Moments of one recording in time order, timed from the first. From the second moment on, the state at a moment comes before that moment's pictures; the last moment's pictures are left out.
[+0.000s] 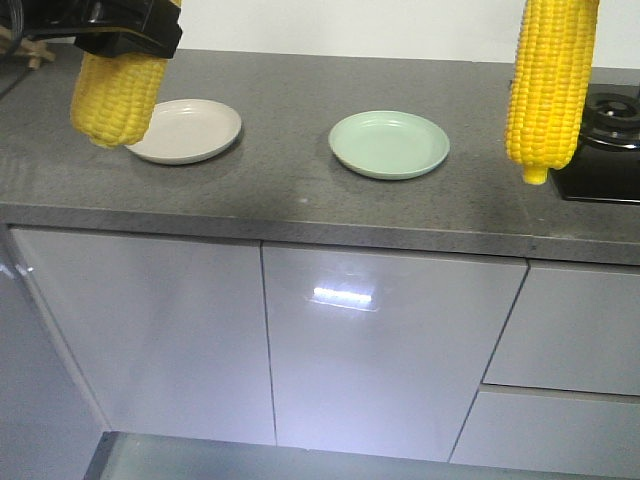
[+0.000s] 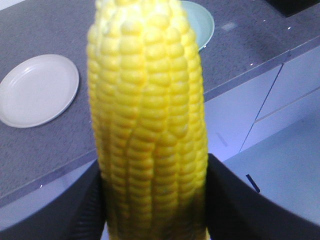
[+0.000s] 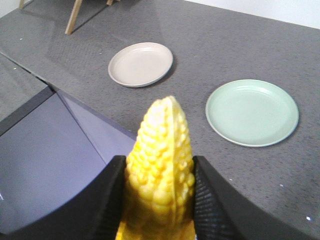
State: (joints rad) left arm -0.54 1.50 -1.99 0.06 1.29 0.03; right arm -0.03 1.51 -2.02 0.64 1.28 -0.36
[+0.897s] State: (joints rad) left arm -0.54 1.50 -1.99 0.06 1.29 0.03; right arm -0.03 1.51 -2.02 0.64 1.28 -0.36
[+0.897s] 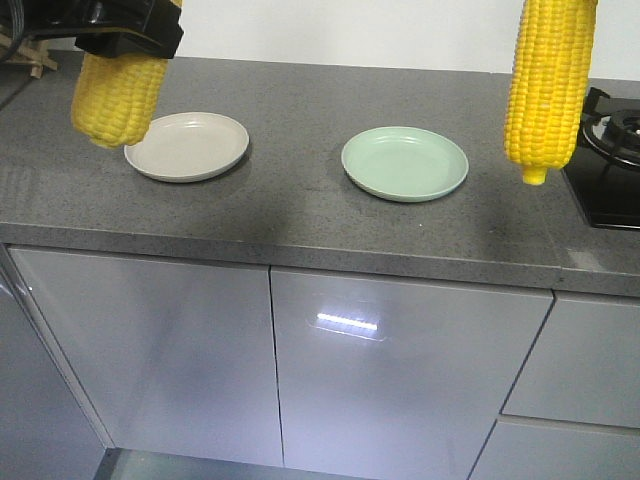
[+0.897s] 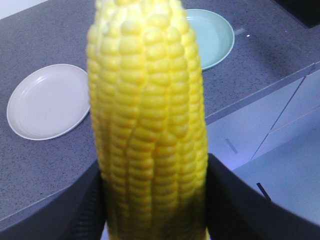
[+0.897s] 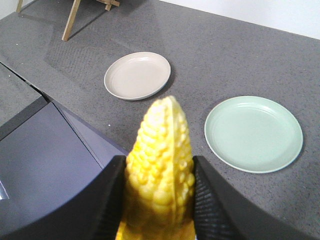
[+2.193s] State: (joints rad) left arm -0.54 1.50 -1.99 0.06 1.29 0.03; right arm -0.03 1.51 -2.02 0.64 1.28 -0.36
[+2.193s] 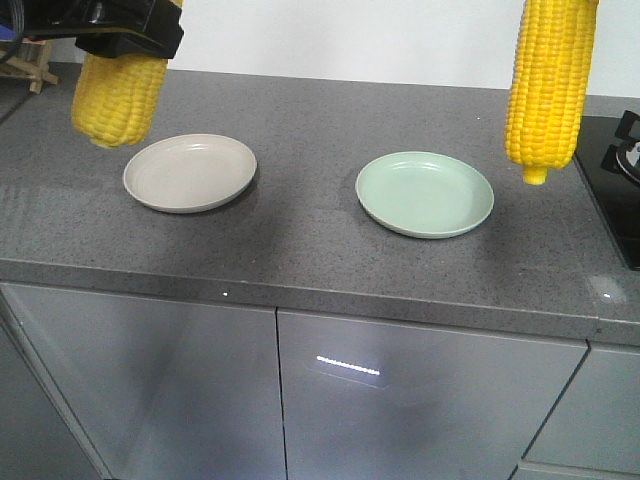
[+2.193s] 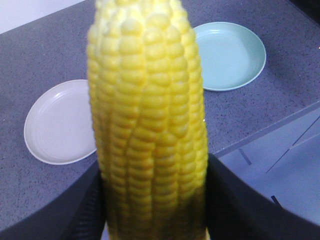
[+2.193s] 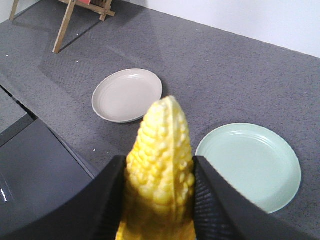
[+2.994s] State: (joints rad) left arm -0.54 1.50 -1.99 0.06 1.29 0.03; right arm -0.03 1.51 -2.02 0.64 1.28 -0.36
